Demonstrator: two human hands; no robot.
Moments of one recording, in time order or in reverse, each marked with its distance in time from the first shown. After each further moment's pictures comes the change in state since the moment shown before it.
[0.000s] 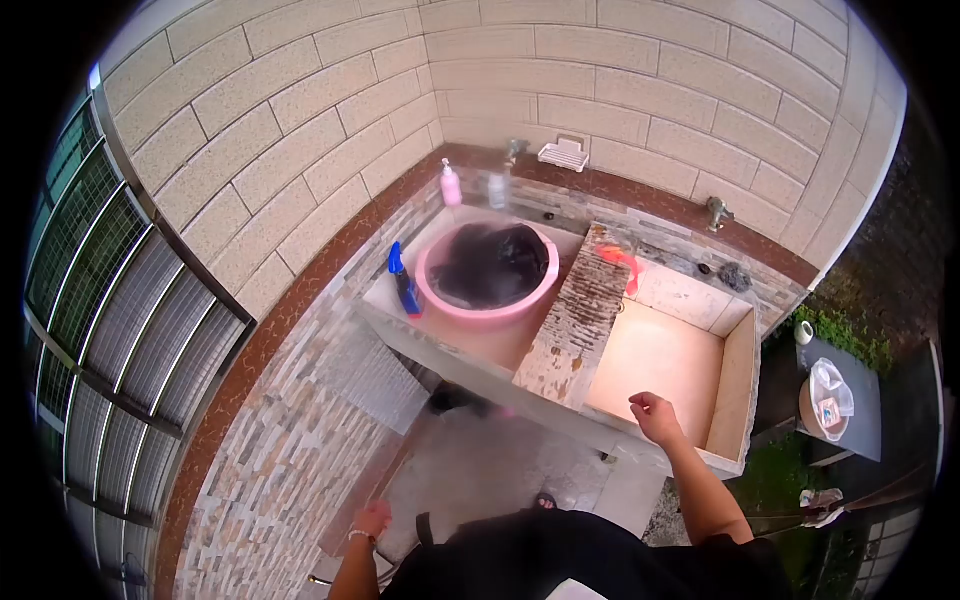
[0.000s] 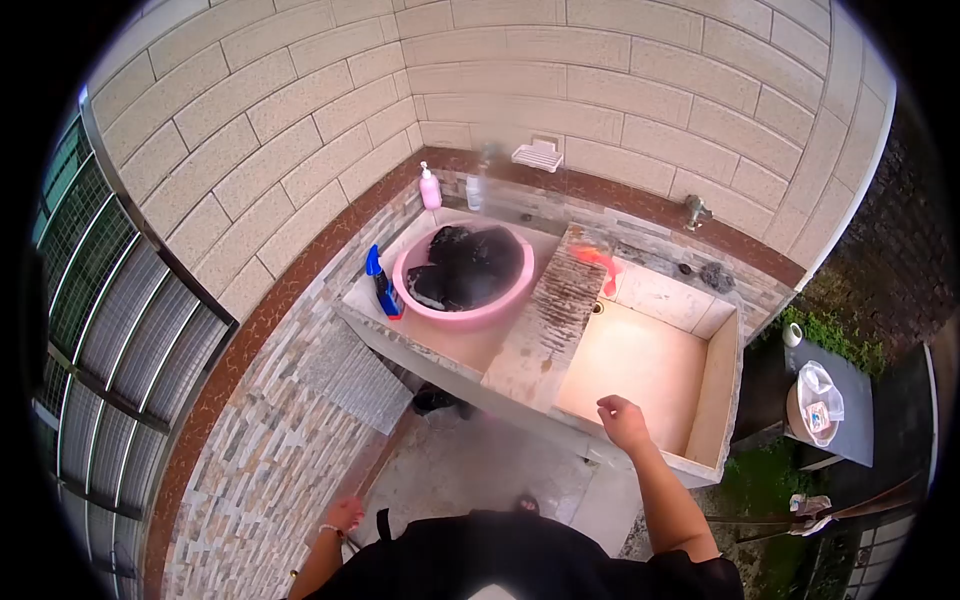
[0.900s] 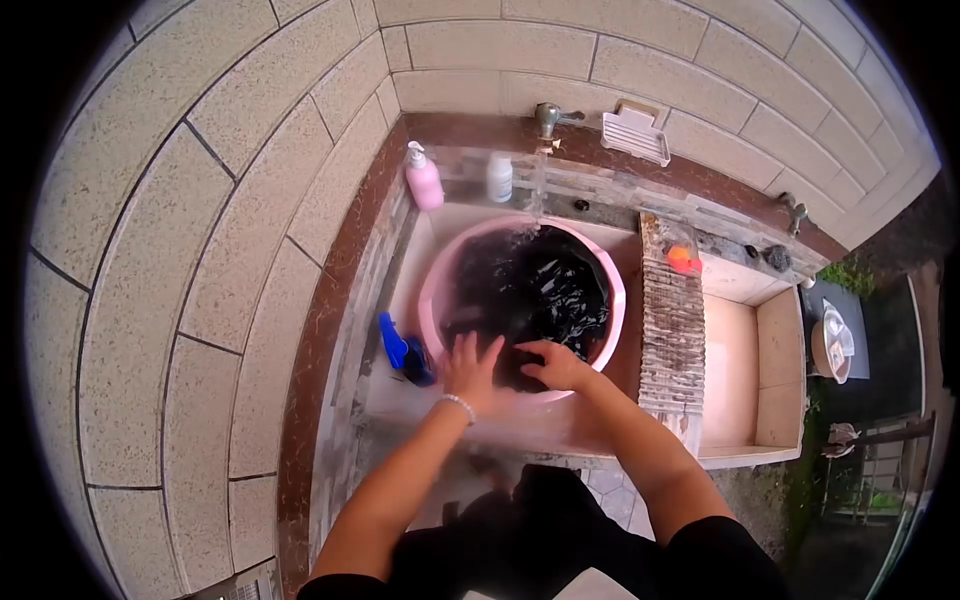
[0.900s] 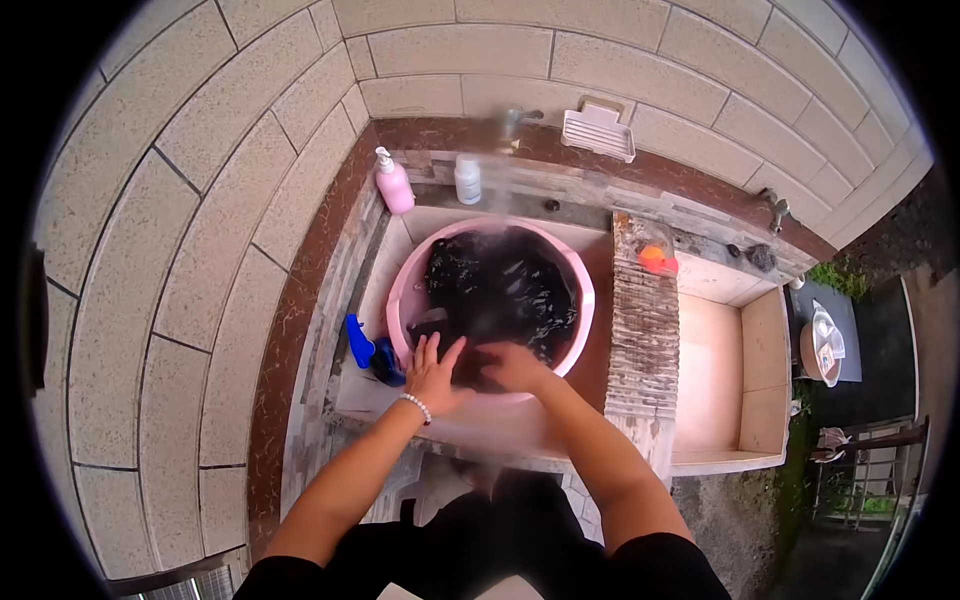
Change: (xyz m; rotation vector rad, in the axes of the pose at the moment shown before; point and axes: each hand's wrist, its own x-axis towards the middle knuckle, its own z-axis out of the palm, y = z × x) left_hand 0.279 0.538 0.140 1.075 -0.321 1.130; right_hand 0.360 -0.228 0.283 0.052 -0.352 -0.096
